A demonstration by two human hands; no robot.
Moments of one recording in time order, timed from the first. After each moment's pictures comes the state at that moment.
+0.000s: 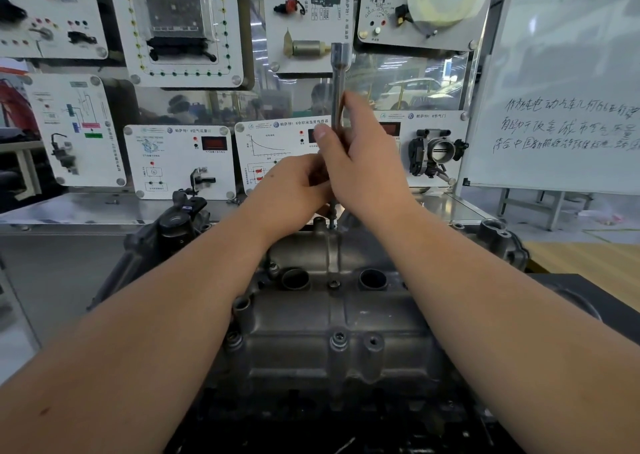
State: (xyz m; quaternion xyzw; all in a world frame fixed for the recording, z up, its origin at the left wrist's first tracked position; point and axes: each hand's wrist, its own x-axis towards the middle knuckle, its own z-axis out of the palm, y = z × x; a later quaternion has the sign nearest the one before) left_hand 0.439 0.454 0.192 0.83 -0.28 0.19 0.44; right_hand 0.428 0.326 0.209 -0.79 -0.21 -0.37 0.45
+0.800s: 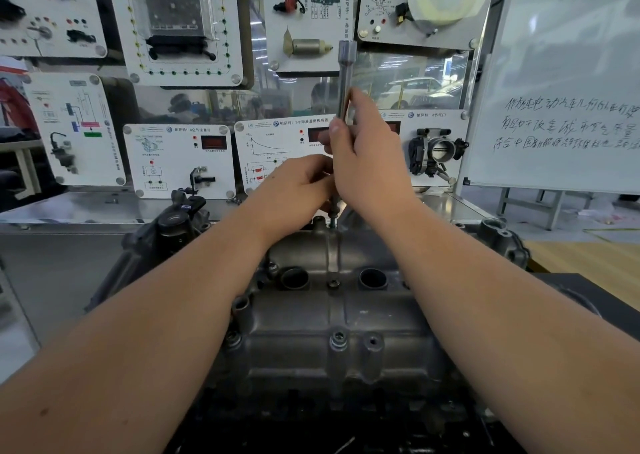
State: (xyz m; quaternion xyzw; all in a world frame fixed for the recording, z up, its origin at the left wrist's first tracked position) left_hand 0.439 0.452 0.191 0.84 -0.26 0.18 0.45; right_hand 0.430 0.325 0.211 -0.78 -0.19 -0.38 0.45
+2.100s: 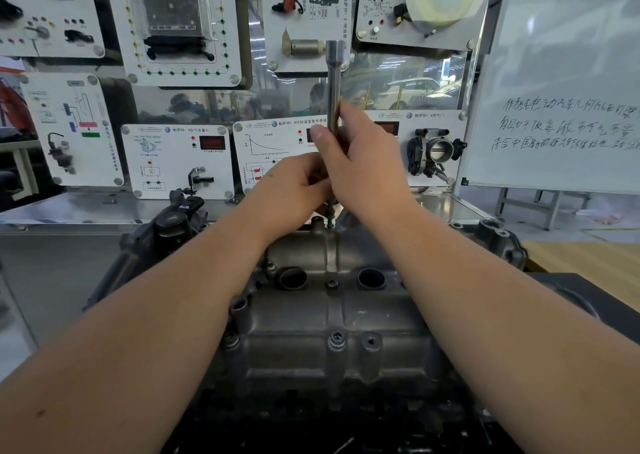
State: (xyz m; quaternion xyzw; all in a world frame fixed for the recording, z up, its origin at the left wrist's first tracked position) left_hand 0.441 0.454 0.192 0.84 -0.28 0.18 0.43; right_hand 0.424 0.325 0.211 -0.81 -0.20 -0.38 0.40
